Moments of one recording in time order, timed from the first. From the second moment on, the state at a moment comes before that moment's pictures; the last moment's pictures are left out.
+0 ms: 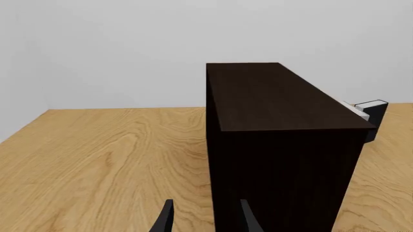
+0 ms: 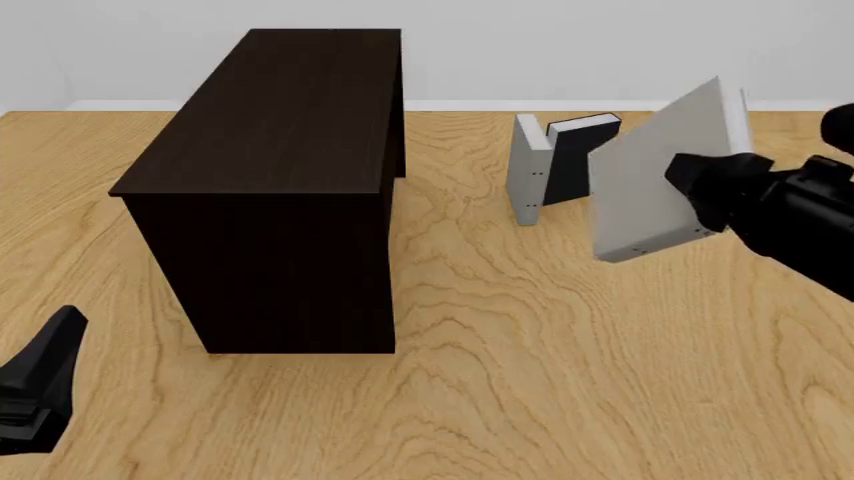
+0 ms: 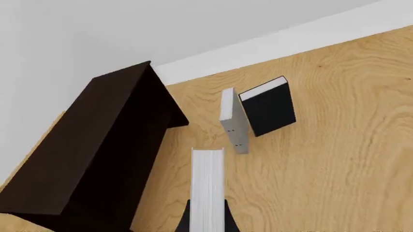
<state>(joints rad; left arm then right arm) -0.05 0.00 -0.01 0.03 0.00 0.28 0.84 -0.52 -0.01 0.42</state>
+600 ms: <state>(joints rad) -0.06 0.00 -0.01 0.02 0.00 0.40 1.11 -0.50 -0.28 0.57</state>
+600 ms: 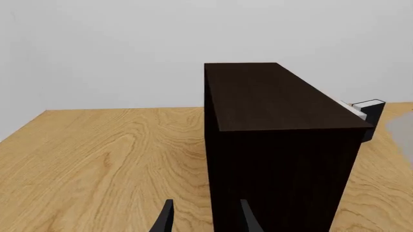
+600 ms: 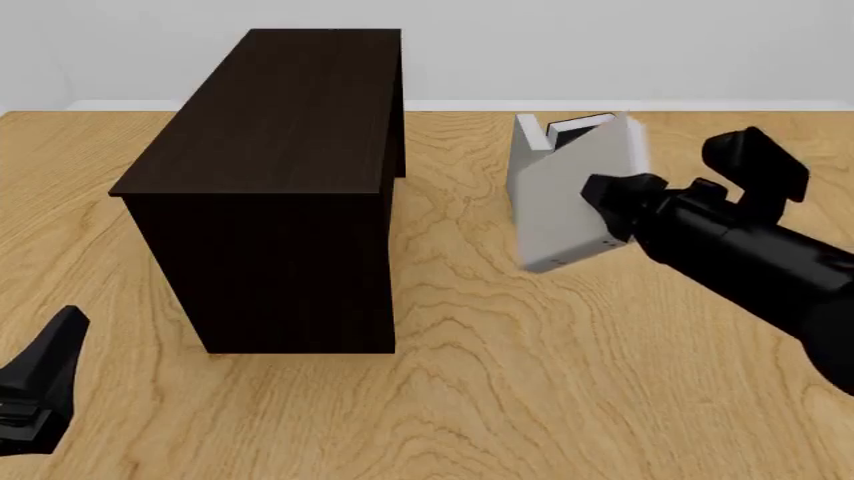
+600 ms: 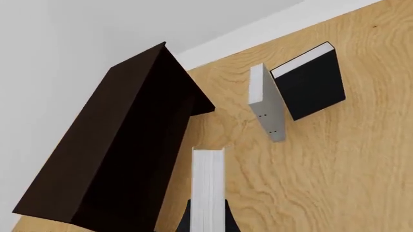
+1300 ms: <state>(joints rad) -0.07 0.00 -0.01 0.03 0.00 0.46 1.44 -0.49 -0.64 0.72</state>
